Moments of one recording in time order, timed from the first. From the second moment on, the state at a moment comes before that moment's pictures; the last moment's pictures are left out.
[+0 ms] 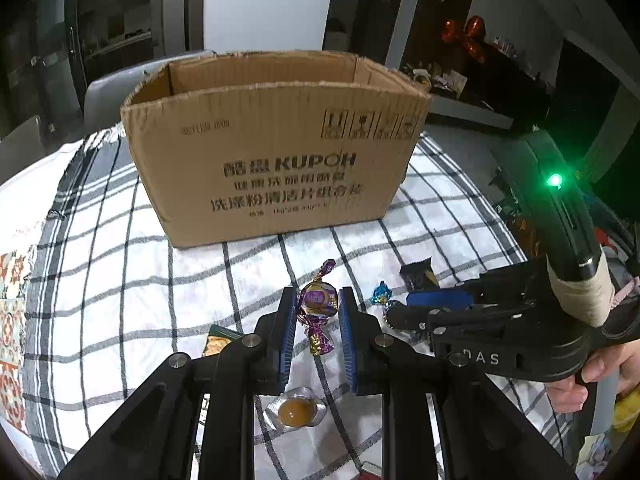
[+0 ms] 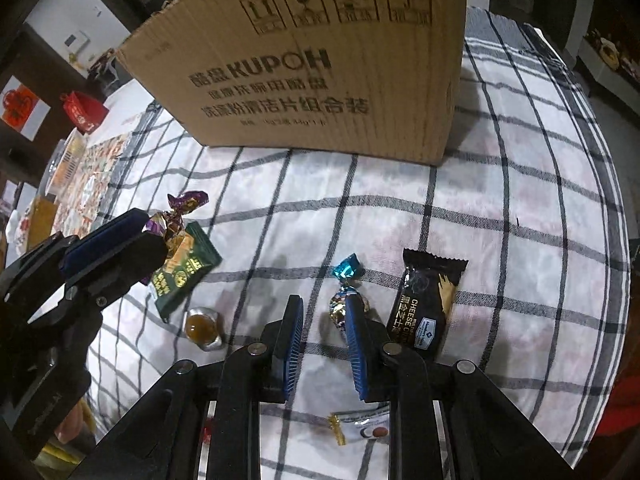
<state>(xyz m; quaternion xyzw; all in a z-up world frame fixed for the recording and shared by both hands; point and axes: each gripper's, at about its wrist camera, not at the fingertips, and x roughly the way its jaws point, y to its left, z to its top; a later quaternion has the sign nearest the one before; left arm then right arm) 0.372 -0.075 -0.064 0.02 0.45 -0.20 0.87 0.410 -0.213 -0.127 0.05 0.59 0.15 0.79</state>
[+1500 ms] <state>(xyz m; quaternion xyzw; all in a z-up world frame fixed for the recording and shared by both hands) 0.372 -0.071 -0.074 0.03 0.46 -0.19 0.87 0.414 -0.199 -0.146 -0.01 0.60 0.15 0.78</state>
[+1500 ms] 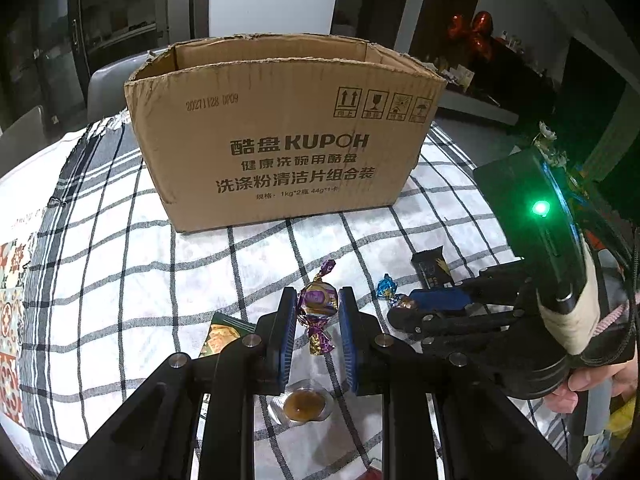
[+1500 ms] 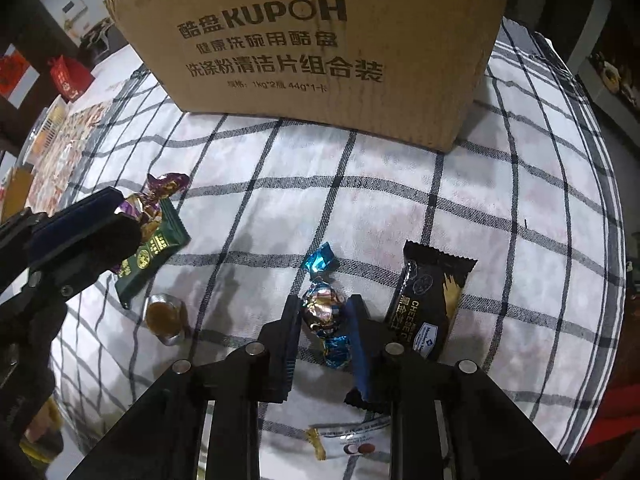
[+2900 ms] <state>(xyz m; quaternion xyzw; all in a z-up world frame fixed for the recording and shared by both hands) 0.449 -0.051 0.063 0.03 0.34 -0.16 0.92 0.471 -0.215 0.044 0.08 0.40 0.13 0.91</state>
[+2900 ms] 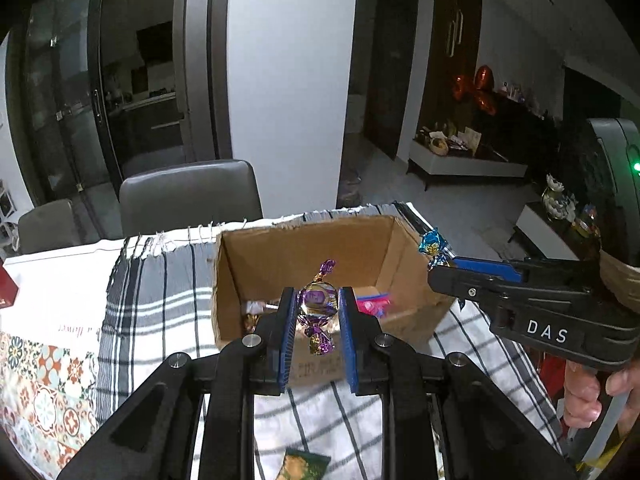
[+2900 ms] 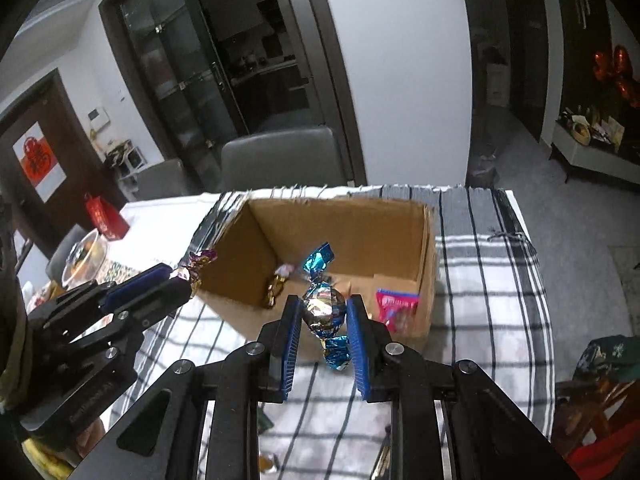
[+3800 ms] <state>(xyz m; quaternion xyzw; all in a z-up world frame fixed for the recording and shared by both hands) 0.371 -0.040 0.072 0.03 0.31 -0.15 0.94 0.391 -0.223 0.048 0.07 0.38 0.09 0.92</state>
